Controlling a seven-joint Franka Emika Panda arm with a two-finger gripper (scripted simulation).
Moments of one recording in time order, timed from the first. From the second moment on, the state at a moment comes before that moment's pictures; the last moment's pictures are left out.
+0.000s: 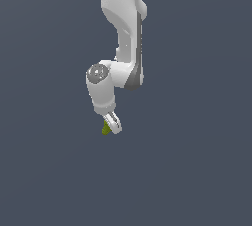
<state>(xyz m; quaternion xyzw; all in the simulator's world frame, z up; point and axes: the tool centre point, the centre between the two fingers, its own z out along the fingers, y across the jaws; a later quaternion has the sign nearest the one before) 0.000 -0.085 0.075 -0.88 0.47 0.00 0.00</state>
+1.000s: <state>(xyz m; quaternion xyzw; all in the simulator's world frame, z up) 0.000 -0.085 0.042 -0.88 0.47 0.00 0.00</state>
